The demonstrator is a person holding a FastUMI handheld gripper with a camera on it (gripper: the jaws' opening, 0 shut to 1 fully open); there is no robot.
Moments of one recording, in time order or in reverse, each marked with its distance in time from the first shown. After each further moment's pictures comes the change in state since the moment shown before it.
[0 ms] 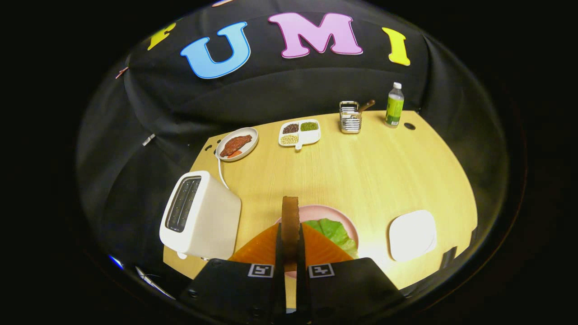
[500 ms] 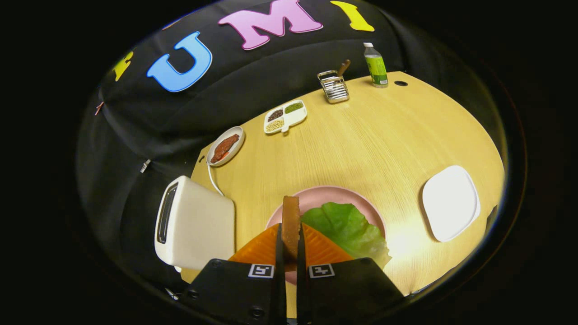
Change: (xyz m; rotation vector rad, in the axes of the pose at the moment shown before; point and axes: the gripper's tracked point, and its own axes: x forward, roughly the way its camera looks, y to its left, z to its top) arm 0.058 -0.034 -0.039 0.248 0.007 0.032
